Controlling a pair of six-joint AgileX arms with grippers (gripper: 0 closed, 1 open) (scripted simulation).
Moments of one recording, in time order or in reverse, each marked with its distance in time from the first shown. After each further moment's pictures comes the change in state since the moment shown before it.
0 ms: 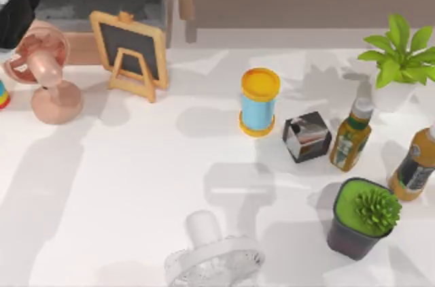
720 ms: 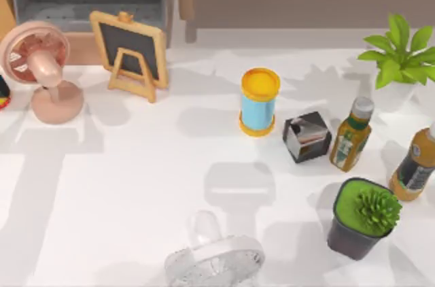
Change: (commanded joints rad) left arm 0.121 -1.179 -0.718 -0.368 0.114 0.004; right arm 0.000 0.000 0.000 0.000 0.000 0.000
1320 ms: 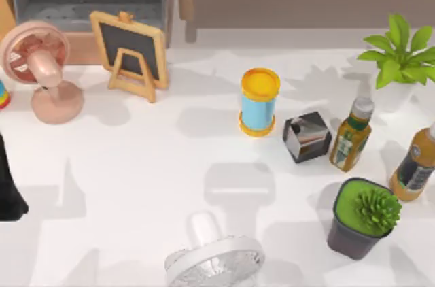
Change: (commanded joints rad) left arm 0.083 -0.574 -0.428 -0.224 0.056 0.002; right arm 0.000 0.000 0.000 0.000 0.000 0.000
